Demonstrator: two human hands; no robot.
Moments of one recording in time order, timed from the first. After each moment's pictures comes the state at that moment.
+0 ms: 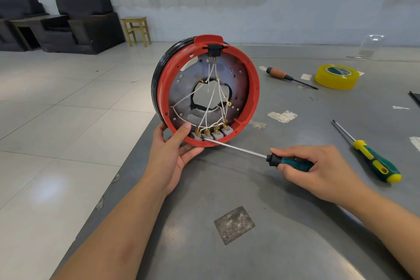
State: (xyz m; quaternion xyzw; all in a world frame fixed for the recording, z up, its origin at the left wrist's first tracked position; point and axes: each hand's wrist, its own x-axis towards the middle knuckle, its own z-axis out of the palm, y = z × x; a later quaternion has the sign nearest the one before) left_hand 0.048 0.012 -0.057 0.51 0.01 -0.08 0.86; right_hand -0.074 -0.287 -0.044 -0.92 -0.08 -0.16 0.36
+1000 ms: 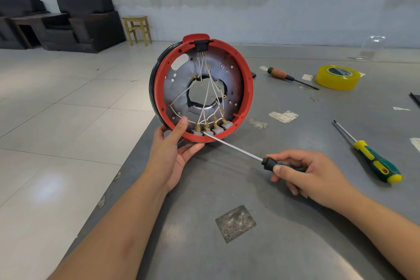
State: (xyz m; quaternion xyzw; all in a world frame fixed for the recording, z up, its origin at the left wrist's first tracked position) left_hand 0.053 0.013 -0.057 0.48 0.02 -0.07 0.87; right_hand -0.073 -0.271 -0.051 -0.84 -0.03 -0.04 0.55
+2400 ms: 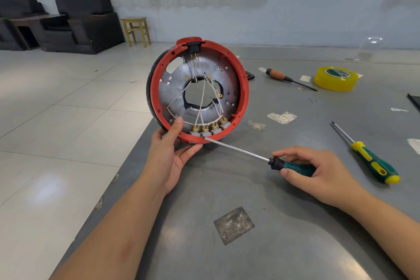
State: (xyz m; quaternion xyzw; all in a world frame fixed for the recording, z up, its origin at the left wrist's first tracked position) left_hand 0.050 0.013 -0.053 0.49 0.04 -0.07 0.87; right_hand -0.077 -0.290 -0.045 -0.91 -0.09 -0.12 0.40
